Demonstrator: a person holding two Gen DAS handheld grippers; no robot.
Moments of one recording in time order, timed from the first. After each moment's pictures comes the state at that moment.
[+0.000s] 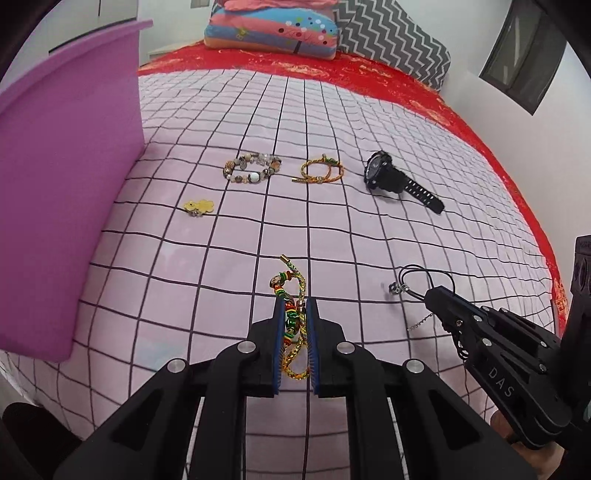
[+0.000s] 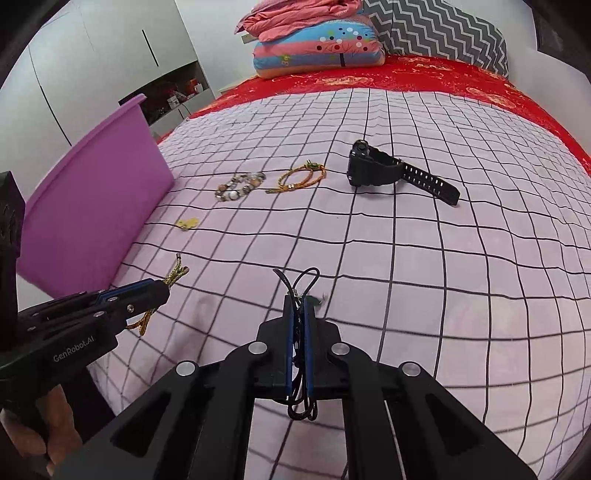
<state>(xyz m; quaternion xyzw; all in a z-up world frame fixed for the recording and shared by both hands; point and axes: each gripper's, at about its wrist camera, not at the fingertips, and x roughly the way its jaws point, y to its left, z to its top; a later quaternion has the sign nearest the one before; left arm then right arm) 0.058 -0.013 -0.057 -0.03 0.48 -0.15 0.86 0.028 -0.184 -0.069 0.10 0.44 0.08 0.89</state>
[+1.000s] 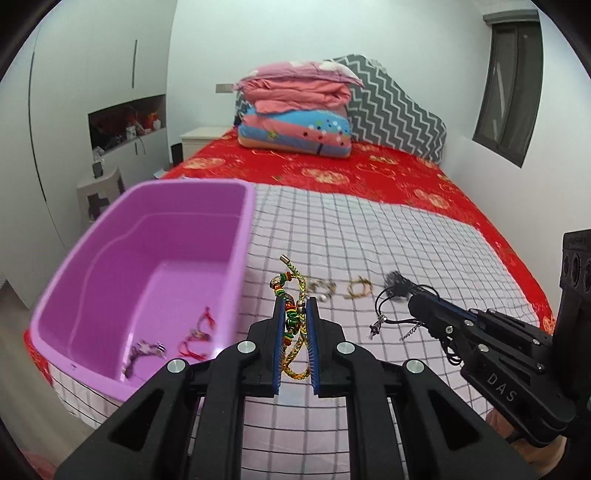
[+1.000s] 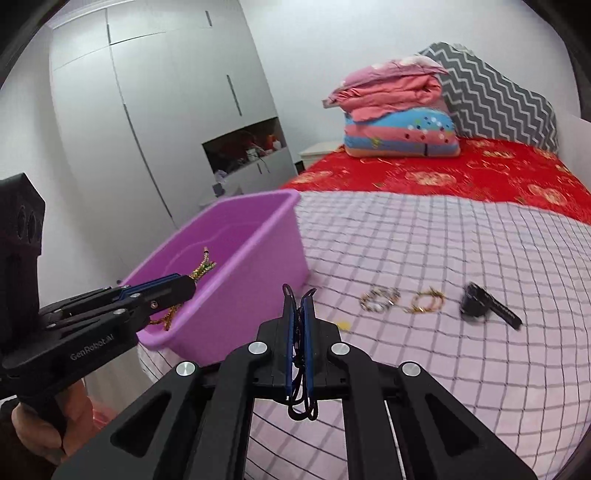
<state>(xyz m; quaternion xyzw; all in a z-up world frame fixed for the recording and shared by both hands) 0.017 0.115 0.113 -0.02 0.34 -0.11 0.93 0.005 -0.059 0.099 0.08 0.30 0.20 0.93</state>
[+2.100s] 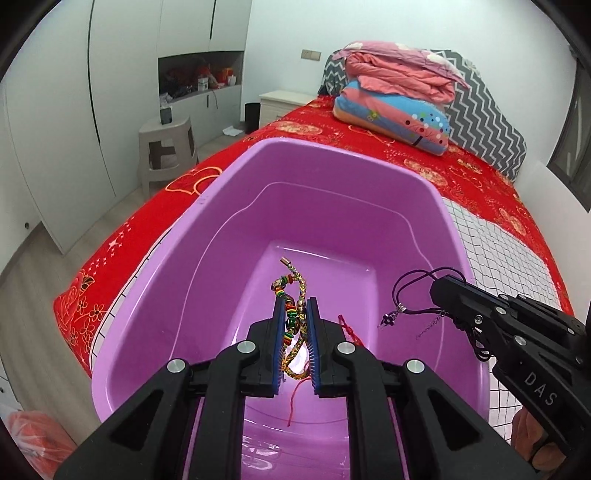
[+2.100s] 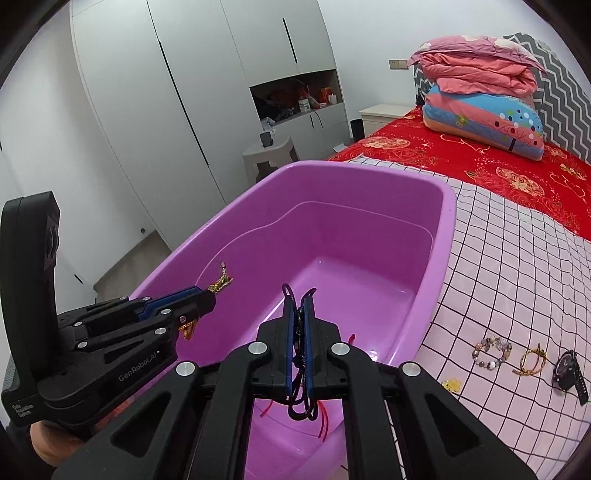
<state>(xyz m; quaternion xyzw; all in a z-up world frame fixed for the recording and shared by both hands) 0.112 0.269 0.063 -0.07 0.40 0.00 0.91 0.134 0.128 0.085 0.02 0.38 0.28 0.88</state>
